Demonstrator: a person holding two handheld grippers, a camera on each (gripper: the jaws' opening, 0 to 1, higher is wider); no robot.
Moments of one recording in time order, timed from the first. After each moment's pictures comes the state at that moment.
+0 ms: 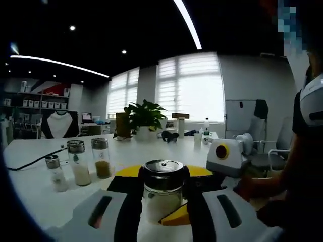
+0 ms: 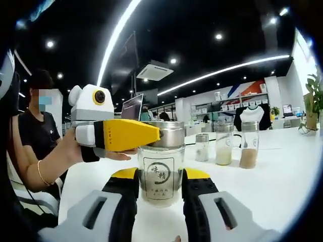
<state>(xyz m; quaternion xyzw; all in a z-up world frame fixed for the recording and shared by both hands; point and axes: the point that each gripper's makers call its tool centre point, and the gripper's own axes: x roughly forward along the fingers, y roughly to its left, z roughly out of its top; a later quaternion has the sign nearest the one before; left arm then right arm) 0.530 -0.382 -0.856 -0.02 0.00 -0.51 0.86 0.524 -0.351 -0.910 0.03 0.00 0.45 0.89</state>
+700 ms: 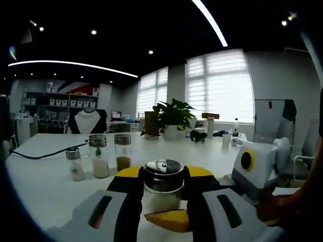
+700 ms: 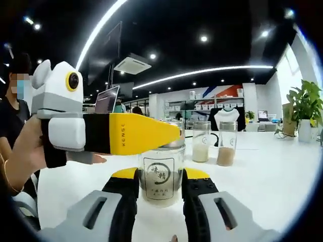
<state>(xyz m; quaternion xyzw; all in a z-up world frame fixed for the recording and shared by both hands) 0.549 -0.380 -0.864 -0.04 0.00 -0.38 0.92 0.546 -0.358 -0.921 -0.02 0.01 0.34 0.94</state>
